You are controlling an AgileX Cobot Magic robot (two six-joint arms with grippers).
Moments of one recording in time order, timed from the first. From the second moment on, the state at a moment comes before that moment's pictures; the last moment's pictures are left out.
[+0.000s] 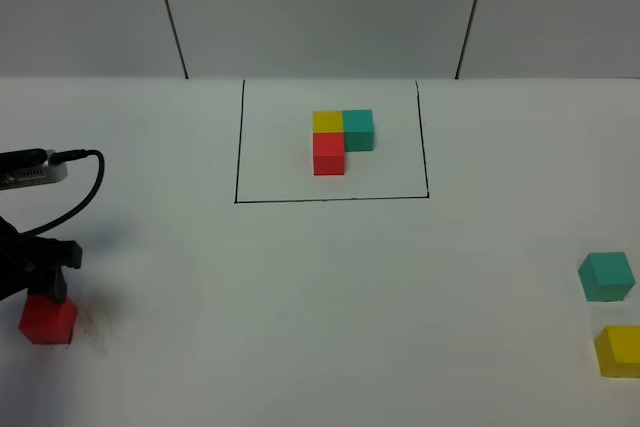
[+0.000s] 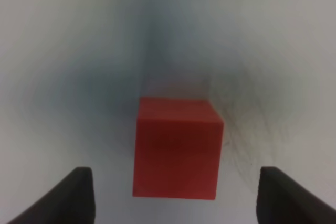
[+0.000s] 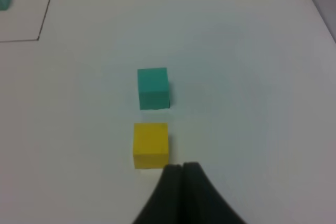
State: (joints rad) left arm 0.04 1.62 -0.86 -0.04 0.64 -0.04; right arm 0.00 -0.01 -0.50 -0.01 1.07 -0.05
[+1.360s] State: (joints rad) left arm 0.04 1.78 -0.86 -0.04 0.55 -0.04; right arm 0.00 -0.01 -0.50 -0.01 1.07 -0.05
